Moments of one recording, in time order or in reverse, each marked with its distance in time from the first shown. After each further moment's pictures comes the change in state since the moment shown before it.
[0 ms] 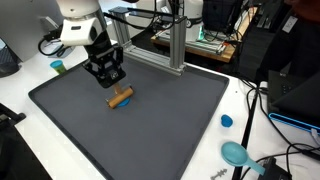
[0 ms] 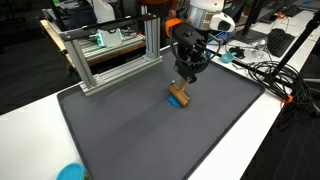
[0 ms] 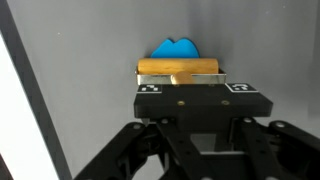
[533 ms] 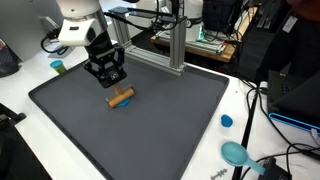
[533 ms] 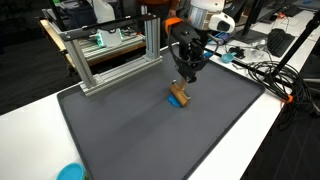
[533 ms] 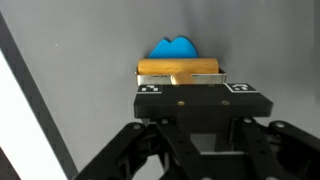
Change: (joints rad) arm 0.004 0.001 0.000 0.001 0.002 -0.002 0.108
